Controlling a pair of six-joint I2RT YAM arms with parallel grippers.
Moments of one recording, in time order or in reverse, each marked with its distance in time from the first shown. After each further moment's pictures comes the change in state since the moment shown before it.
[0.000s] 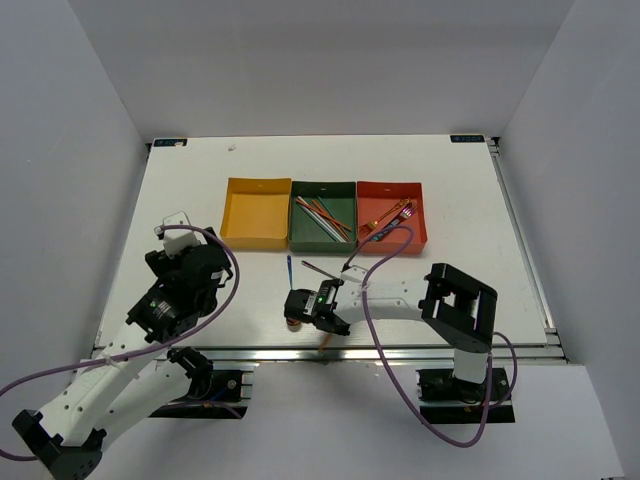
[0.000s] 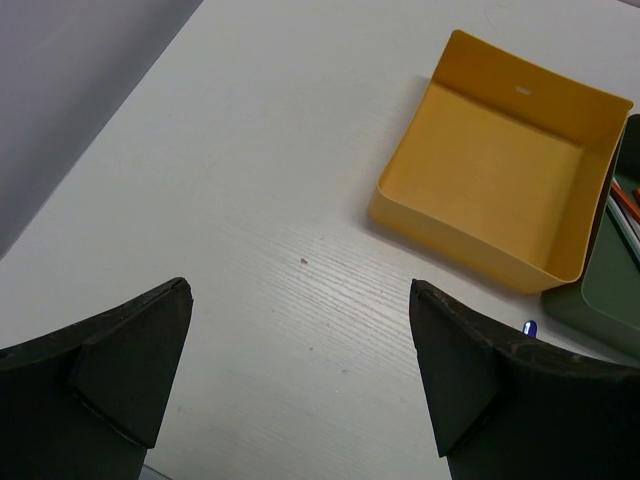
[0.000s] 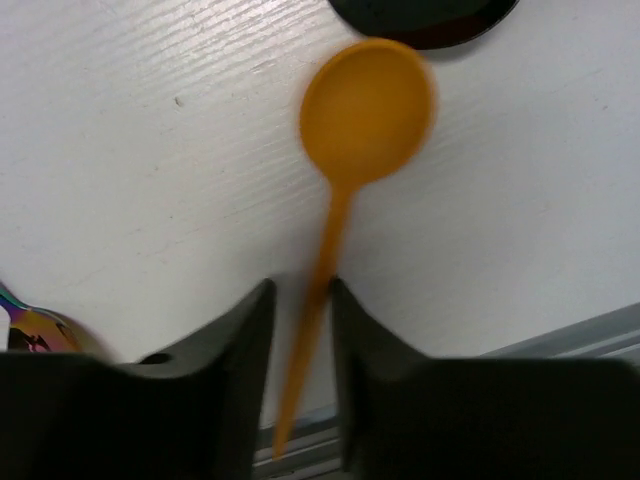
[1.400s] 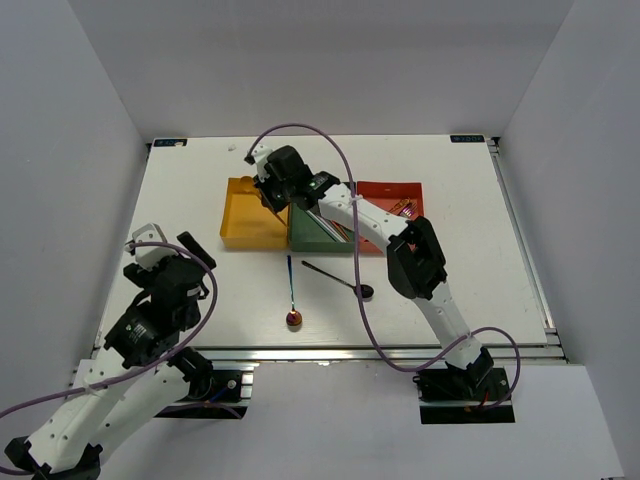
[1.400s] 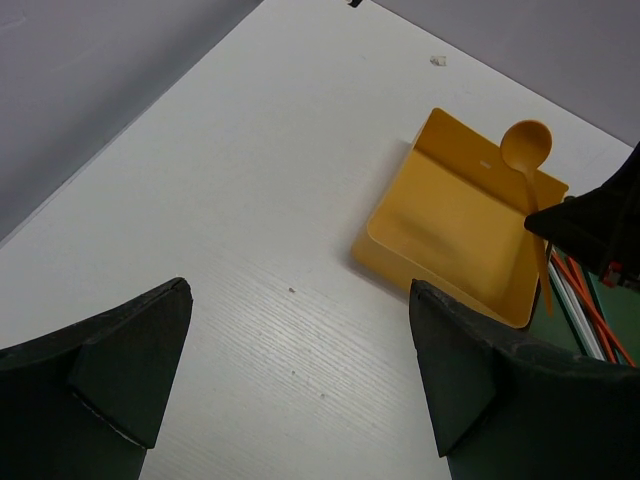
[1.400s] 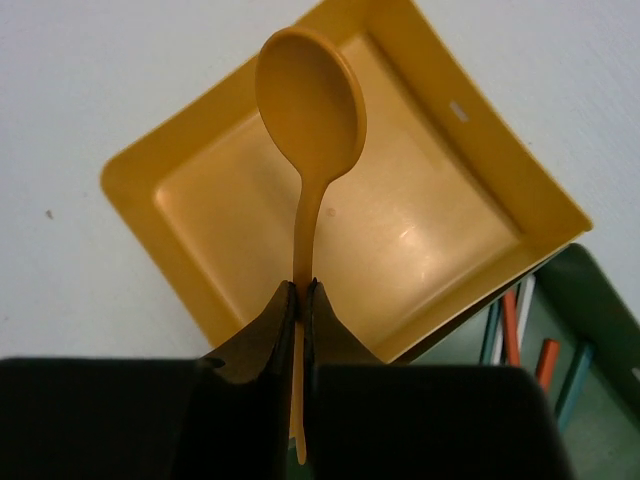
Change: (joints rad) left arm 0.000 -0.174 -0.001 -0.008 -0.053 -0.031; right arm -0.444 0.478 0.975 0.490 -0.646 -1.694
